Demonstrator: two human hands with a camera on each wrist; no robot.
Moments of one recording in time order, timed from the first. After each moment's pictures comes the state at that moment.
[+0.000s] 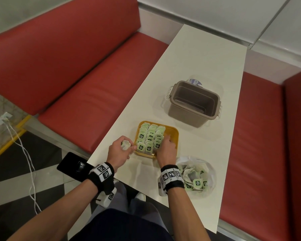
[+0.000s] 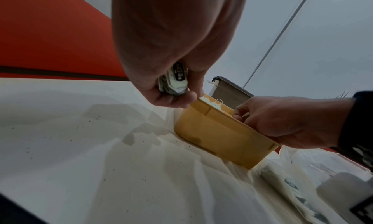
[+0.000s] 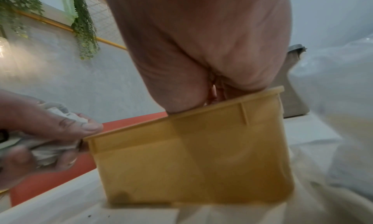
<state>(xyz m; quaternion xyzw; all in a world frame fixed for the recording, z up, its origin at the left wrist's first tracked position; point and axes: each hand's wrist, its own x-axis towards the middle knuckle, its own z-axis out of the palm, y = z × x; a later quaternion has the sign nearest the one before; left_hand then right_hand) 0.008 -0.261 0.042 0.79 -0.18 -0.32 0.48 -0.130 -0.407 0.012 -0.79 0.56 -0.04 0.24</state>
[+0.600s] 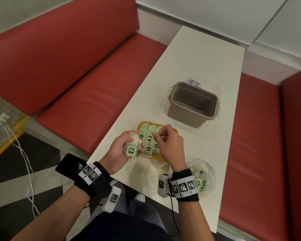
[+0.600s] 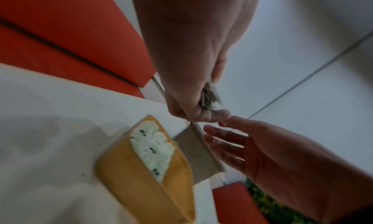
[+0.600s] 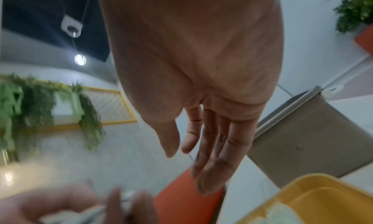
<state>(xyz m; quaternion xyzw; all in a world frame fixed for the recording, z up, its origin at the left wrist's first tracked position) 0.004 -0.267 0.110 0.46 -0.03 -0.56 0.69 -0.144 -0.404 0.123 -0.78 0.44 -0.21 0.40</state>
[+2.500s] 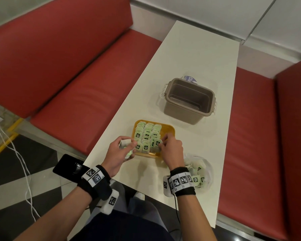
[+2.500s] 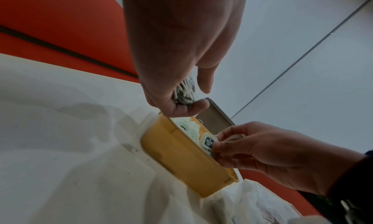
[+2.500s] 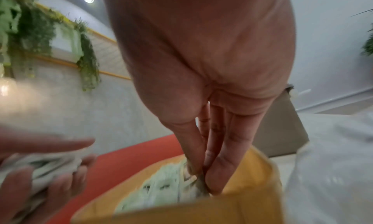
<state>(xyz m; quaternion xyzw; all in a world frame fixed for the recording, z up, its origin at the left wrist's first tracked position) -0.007 -0.264 0.075 0.61 -0.07 -0.47 0.64 -0.162 -0.418 0.063 -0.78 0.53 -0.08 0.32</state>
